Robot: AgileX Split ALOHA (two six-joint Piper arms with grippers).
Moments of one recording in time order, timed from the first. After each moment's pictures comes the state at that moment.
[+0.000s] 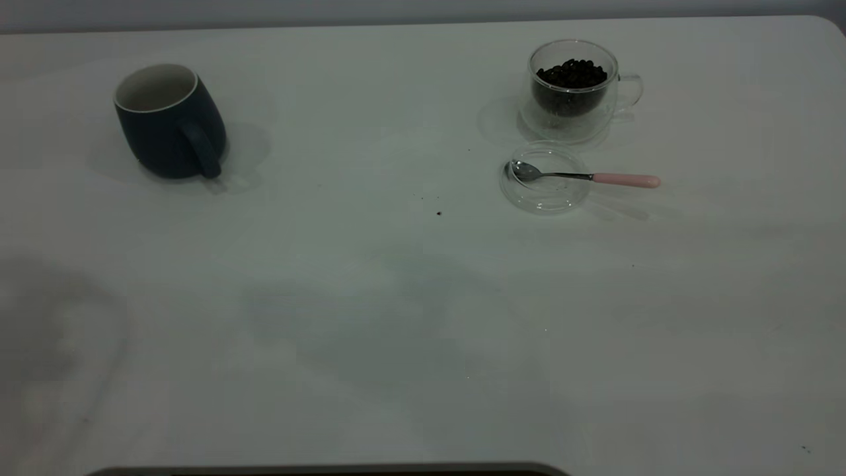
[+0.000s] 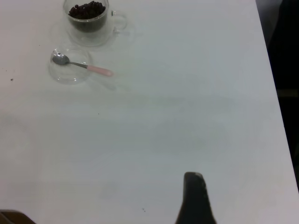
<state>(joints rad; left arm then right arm) -0.05 1.24 -0.94 0.20 0.79 0.25 0.04 0.03 -0.47 -0.02 1.13 -0.01</state>
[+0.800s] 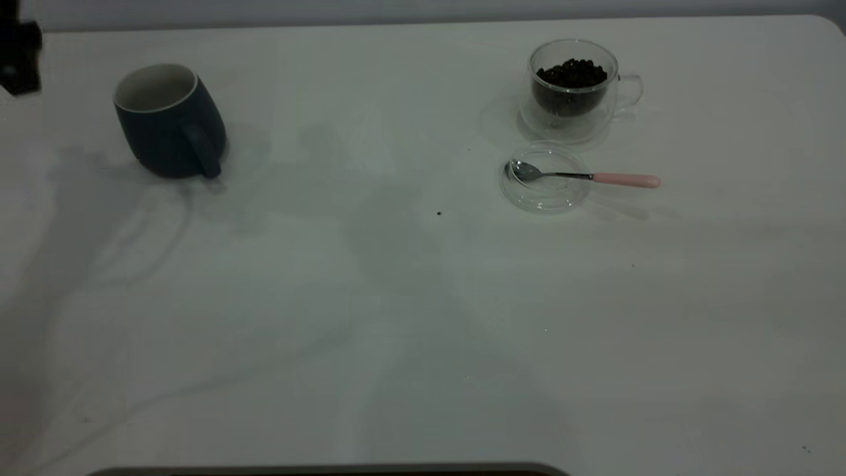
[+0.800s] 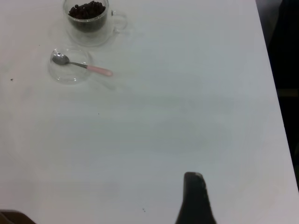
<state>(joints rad) -0.05 2.11 -1.38 0.39 0.57 0.71 0.04 0.03 -0.47 -0.02 1.13 -0.01</state>
